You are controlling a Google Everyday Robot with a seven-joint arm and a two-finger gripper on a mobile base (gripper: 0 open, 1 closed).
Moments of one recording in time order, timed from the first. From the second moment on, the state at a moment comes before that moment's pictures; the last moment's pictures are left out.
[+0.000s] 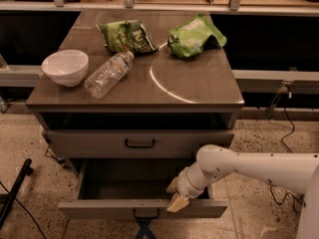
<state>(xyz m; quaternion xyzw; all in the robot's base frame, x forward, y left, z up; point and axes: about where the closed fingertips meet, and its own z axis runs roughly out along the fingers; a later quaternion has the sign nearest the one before) 0.449 -0.054 0.439 -0.66 0.70 0.23 0.15</state>
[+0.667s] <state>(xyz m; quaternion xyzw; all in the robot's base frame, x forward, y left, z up) 0.434 -0.081 0.453 -0.64 0.71 0.23 0.18</state>
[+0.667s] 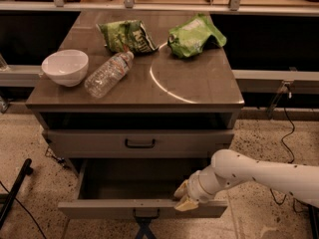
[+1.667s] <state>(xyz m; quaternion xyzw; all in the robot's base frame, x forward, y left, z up) 0.404 -0.097 0.487 -0.65 0.68 0.26 0.23</state>
